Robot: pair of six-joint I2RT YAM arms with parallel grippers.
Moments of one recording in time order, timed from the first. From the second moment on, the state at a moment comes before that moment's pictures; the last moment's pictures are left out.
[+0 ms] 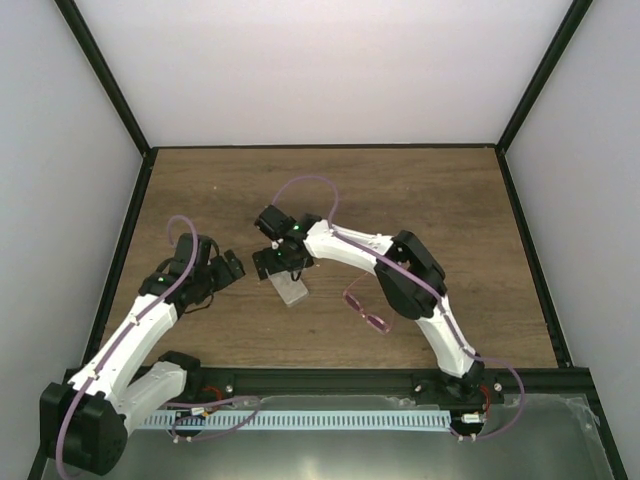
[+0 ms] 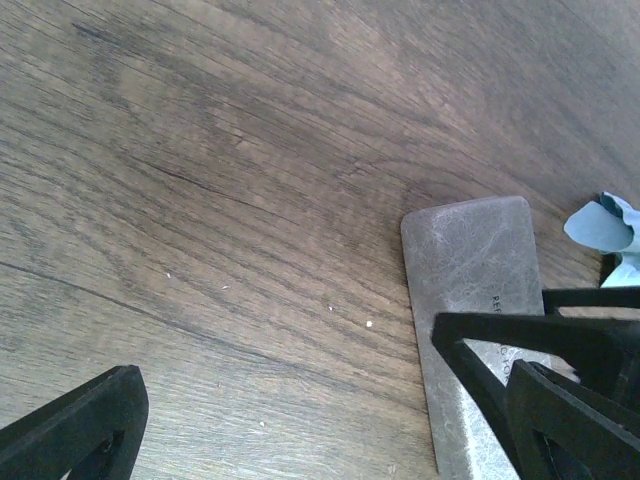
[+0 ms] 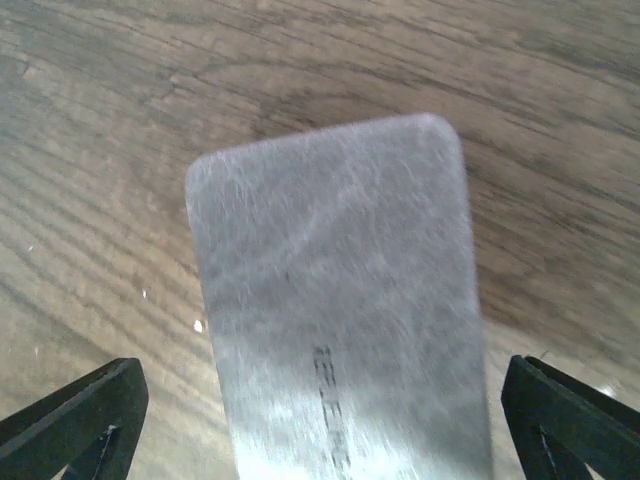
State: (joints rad) left arm -0.28 0.94 0.63 -0.65 0.00 -0.77; right arm 0.94 2.21 1.78 -0.74 -0.08 0.54
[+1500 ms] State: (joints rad) left arm -0.28 0.92 0.60 -0.66 0.03 -0.75; right arm 0.95 2.13 1.63 -0.69 -0.06 0.37
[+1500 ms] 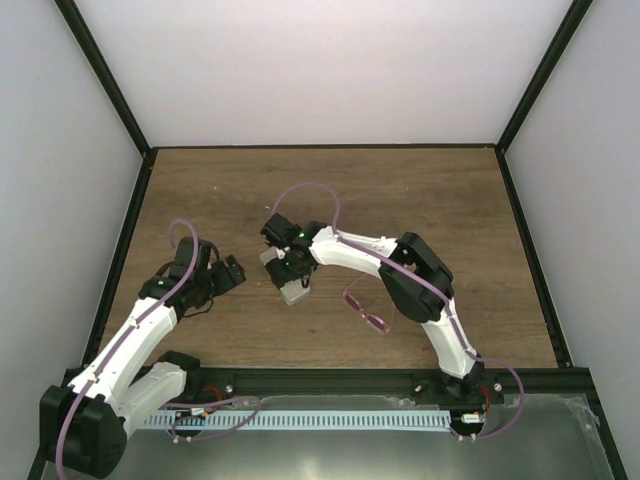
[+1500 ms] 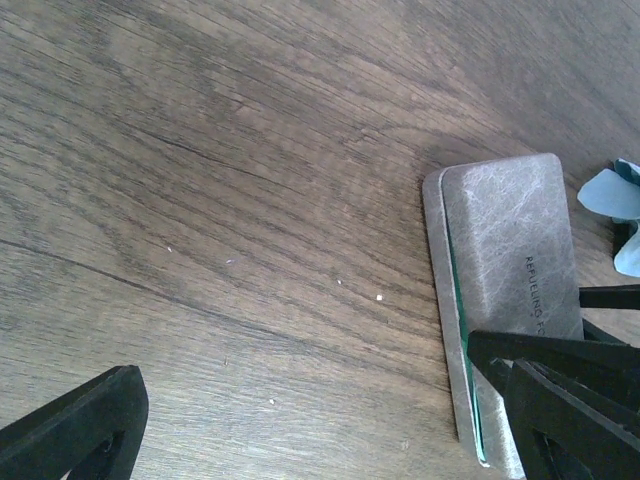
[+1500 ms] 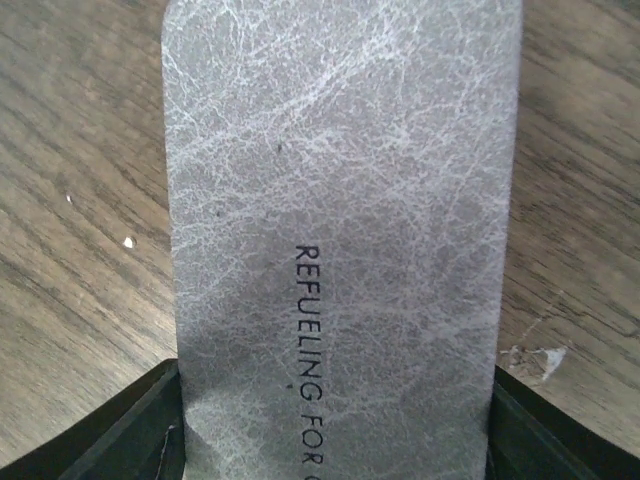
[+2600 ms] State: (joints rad) left arm -0.28 1.02 0.67 -0.19 0.58 -0.71; right arm 0.73 1.79 1.53 -0.49 -0.44 0.63
